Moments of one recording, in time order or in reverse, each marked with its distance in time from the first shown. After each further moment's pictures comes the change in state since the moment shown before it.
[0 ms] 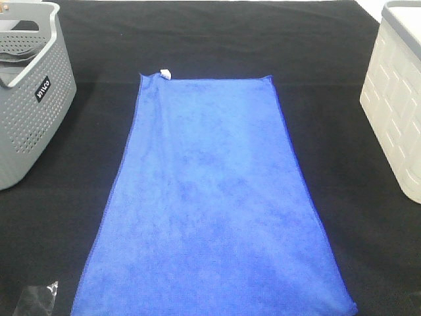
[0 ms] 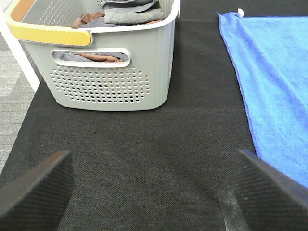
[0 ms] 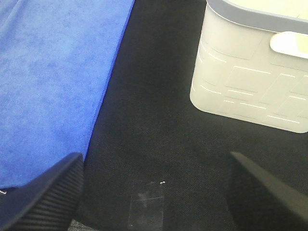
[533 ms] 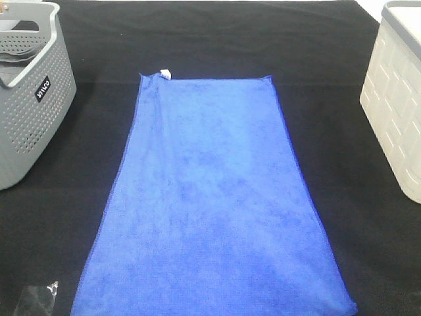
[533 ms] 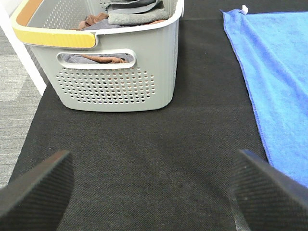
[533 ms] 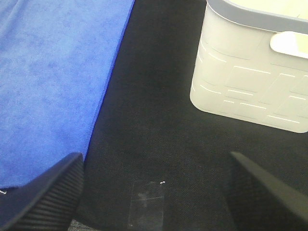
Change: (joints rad) left arm -0.033 0.000 0.000 0.044 0.000 0.000; right arm 0.000 0.000 0.000 0.000 0.001 0.000
